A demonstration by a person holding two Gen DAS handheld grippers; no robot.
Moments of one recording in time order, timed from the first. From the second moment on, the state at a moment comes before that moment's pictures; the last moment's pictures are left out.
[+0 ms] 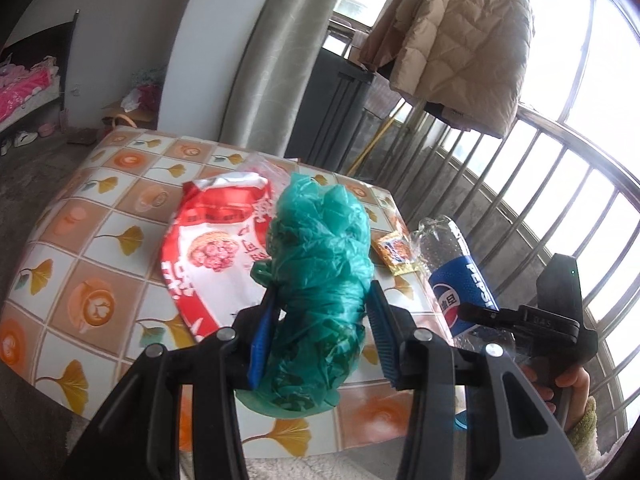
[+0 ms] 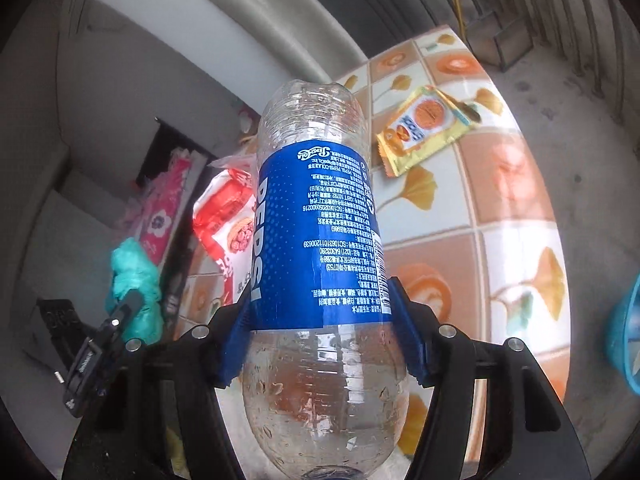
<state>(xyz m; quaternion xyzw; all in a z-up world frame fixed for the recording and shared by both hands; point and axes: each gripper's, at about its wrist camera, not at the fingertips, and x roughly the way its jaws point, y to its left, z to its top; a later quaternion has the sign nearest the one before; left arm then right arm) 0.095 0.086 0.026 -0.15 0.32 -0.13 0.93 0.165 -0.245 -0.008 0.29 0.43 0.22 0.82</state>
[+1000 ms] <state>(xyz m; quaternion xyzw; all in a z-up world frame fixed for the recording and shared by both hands) 0.138 -0.247 -0.019 0.00 0.47 -0.40 0.79 0.017 -0.516 -0.094 0.53 0.37 -0.05 0.76</state>
